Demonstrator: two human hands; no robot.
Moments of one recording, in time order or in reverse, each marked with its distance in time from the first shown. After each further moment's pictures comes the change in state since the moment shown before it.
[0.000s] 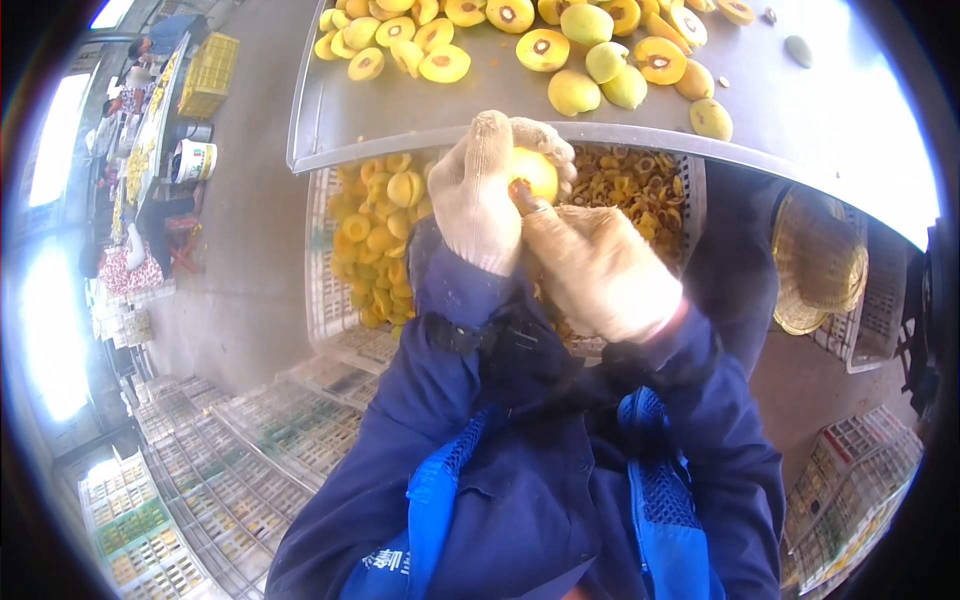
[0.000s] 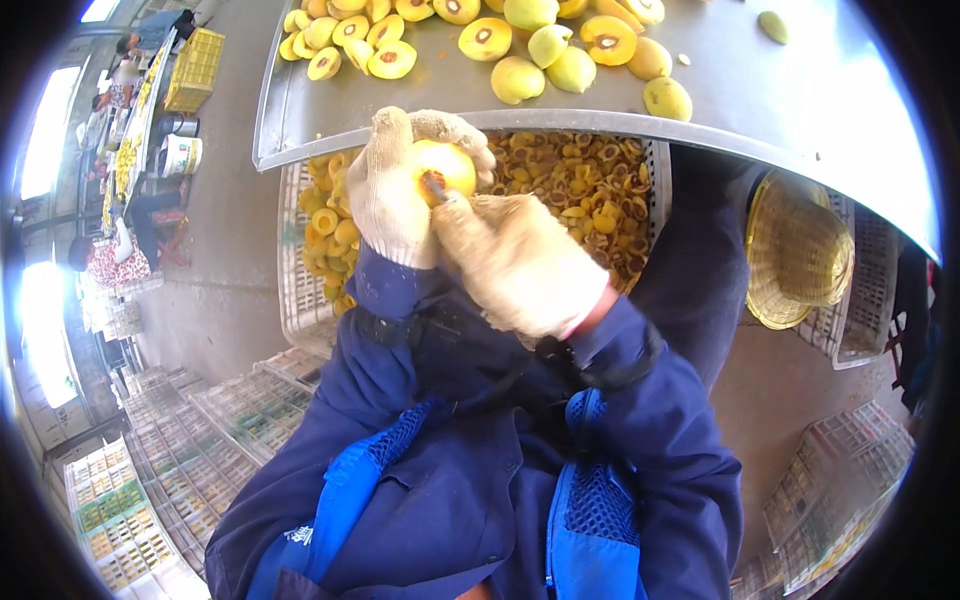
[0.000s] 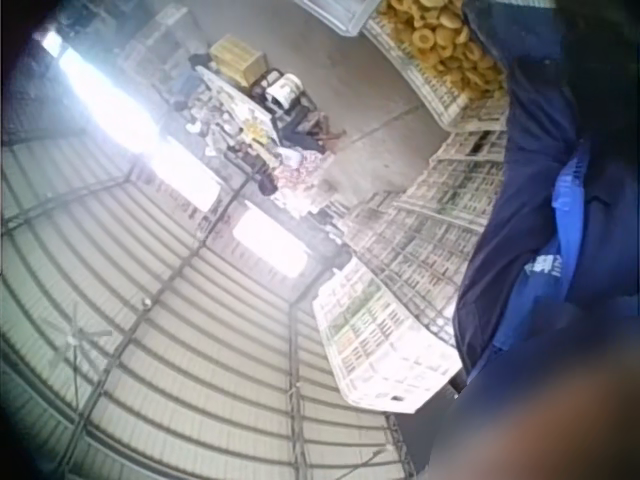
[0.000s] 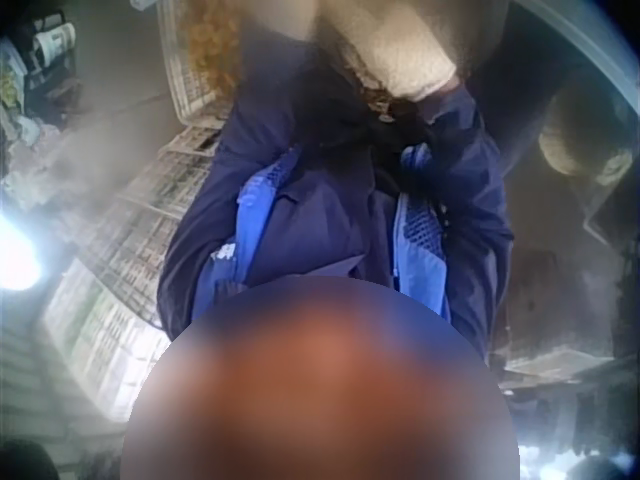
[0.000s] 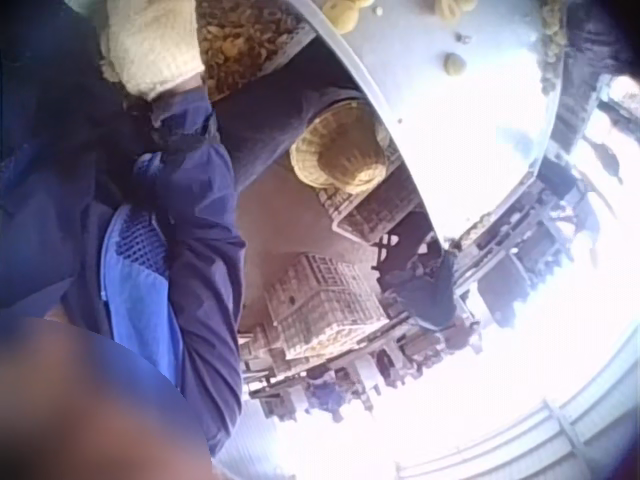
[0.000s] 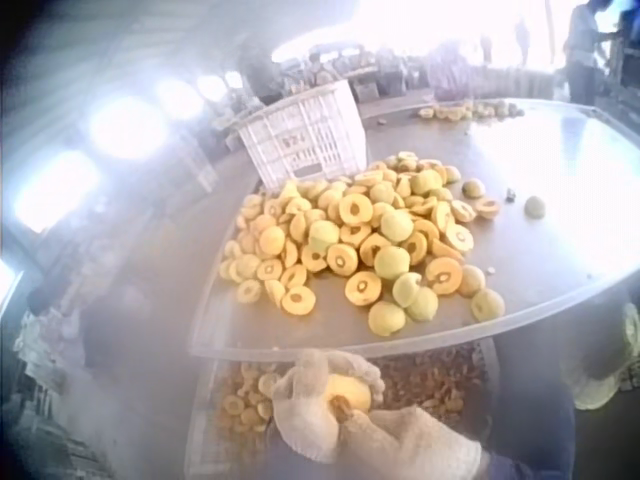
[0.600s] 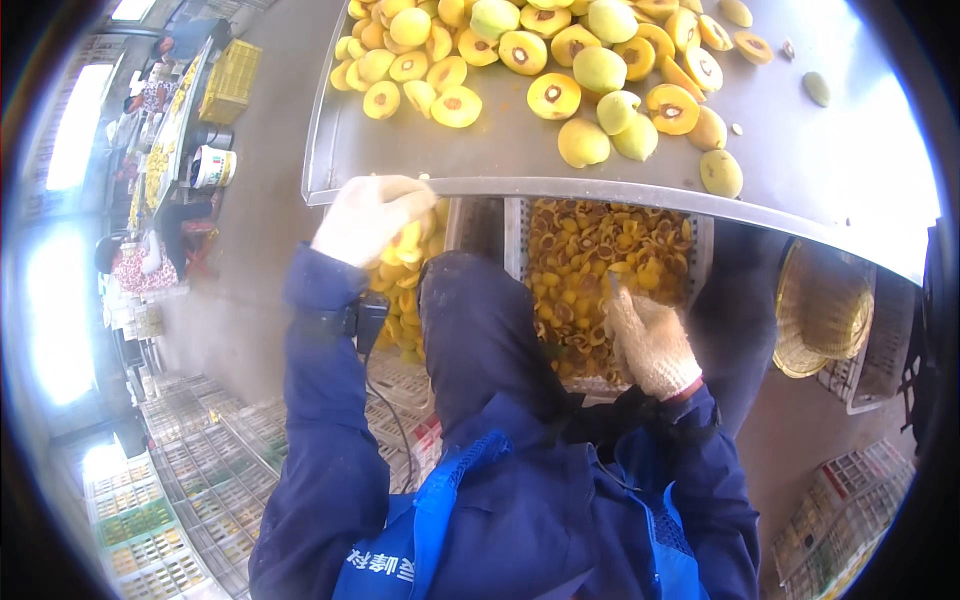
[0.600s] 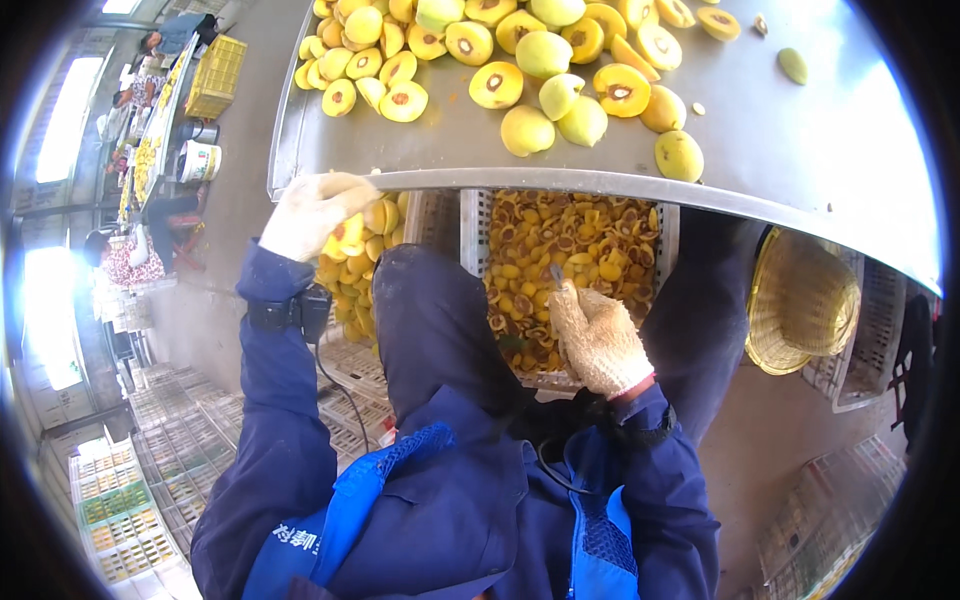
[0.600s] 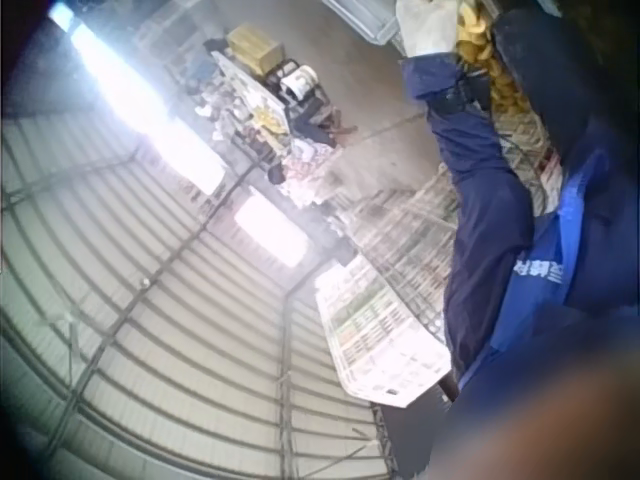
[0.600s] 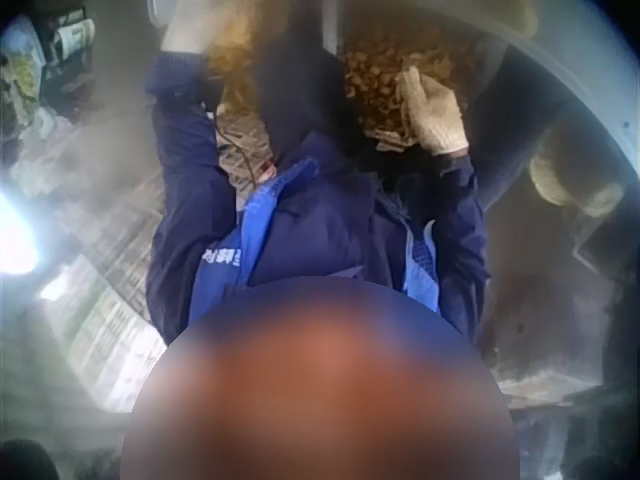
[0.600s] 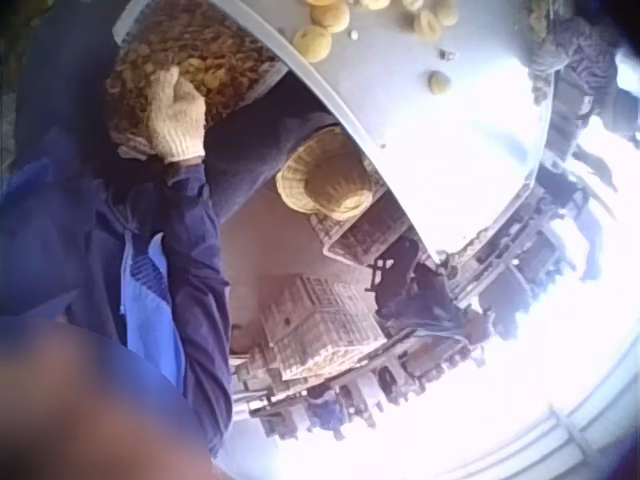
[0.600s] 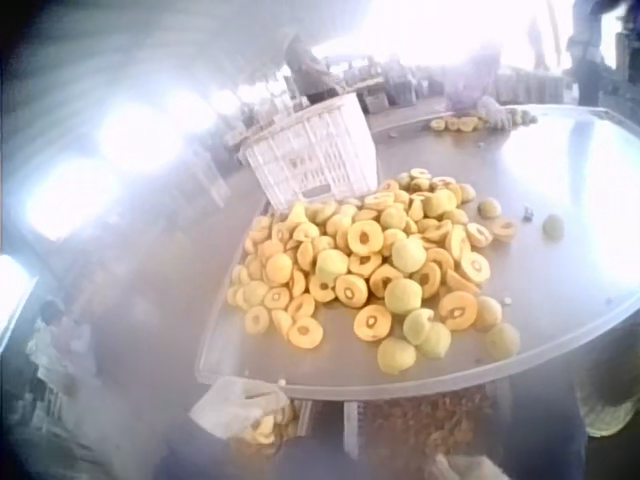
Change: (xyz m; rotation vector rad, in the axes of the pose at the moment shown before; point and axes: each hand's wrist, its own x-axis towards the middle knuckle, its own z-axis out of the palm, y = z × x) left_hand 0.072 0.069 -0.145 1.138 -0.308 -0.257; right_hand -0.019 0.074 -0.061 -0.190 0.283 0.333
